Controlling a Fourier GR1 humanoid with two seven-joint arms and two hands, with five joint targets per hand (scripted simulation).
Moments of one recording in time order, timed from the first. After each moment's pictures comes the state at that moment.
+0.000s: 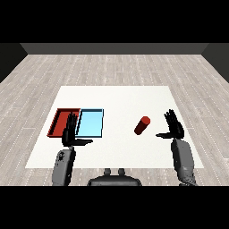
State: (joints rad) left arm -0.04 0.03 0.05 -1.57 0.07 -0.05 -0.43; right arm -0.27 -0.32 -0.30 -1.05 -0.22 0.41 -0.42
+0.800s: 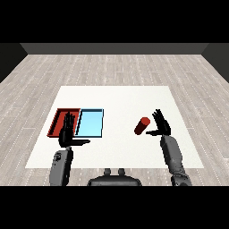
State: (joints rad) left arm -0.03 0.05 0.07 -1.60 0.11 -0.07 -0.40; right arm -0.39 -0.24 -0.24 -0.85 -0.19 0.38 -0.46
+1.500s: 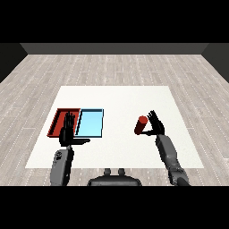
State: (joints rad) left arm -0.04 0.05 0.07 -1.59 0.11 -0.06 -0.40; right arm -0.48 -0.21 -0.22 -0.63 -0.18 0.39 -0.54
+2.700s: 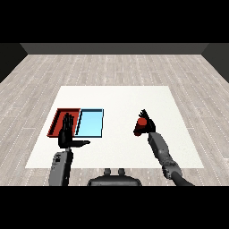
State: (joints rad) left arm 0.00 0.05 0.06 -1.64 0.10 -0.06 -0.40; right arm -0.60 -0.14 -0.20 -0.48 -0.16 0.35 -0.57
